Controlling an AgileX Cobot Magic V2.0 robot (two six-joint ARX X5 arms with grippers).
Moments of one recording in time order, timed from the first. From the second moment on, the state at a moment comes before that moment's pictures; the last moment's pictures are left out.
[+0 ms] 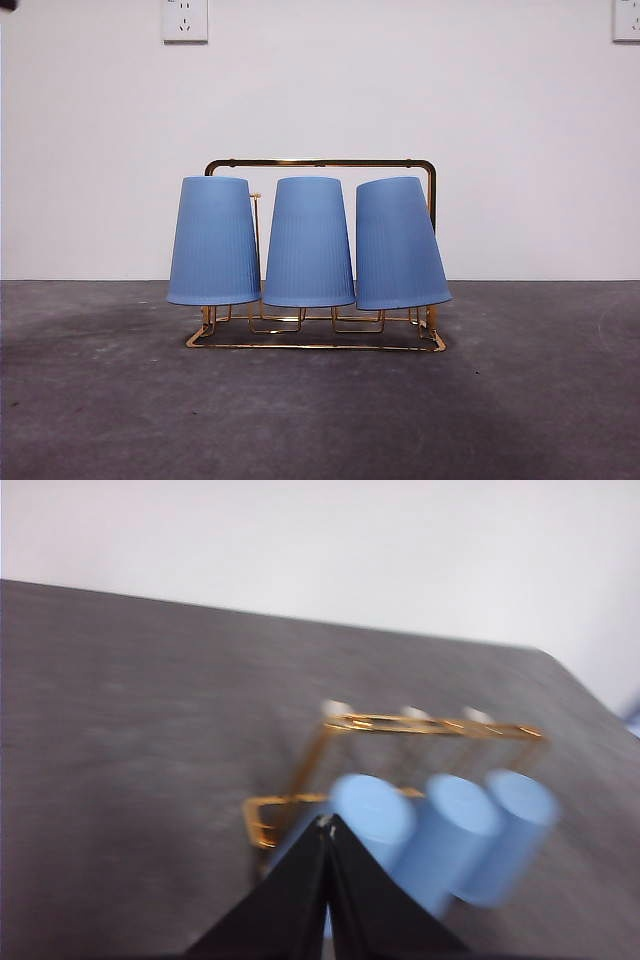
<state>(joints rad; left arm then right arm) -0.01 0.76 0.83 -0.37 0.49 -0.20 0.01 0.56 0.69 -0.35 -0.48 0.32</state>
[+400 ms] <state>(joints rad) -0.19 0.93 1.10 -0.66 0.66 -0.05 0.05 0.80 0.97 -0.68 -0.71 0.10</state>
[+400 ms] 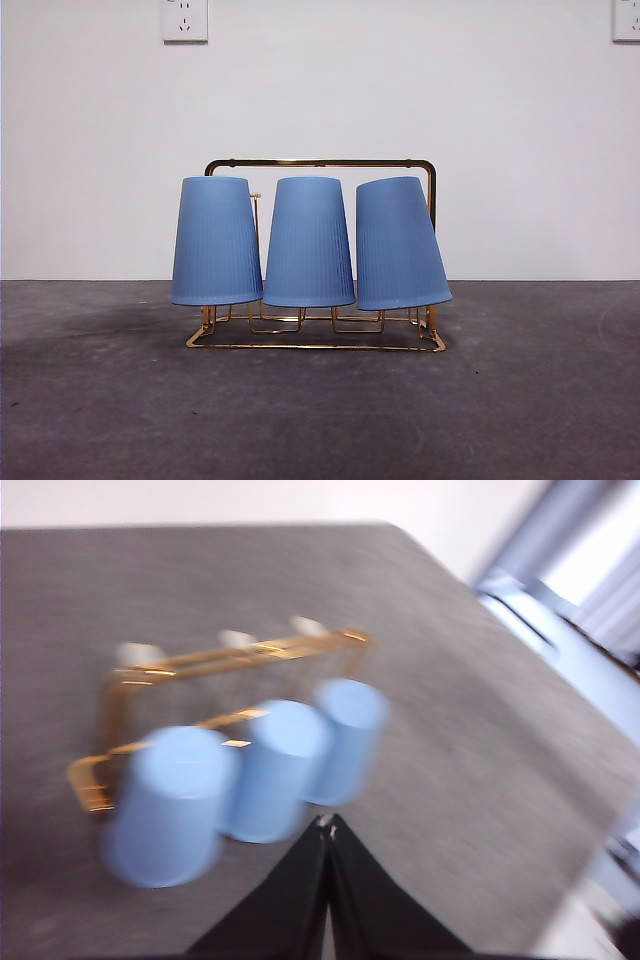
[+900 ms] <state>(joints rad) -0.26 0.93 1.11 -0.67 0.68 -0.02 0.15 0.81 0.97 -0.71 -0.71 0.03</state>
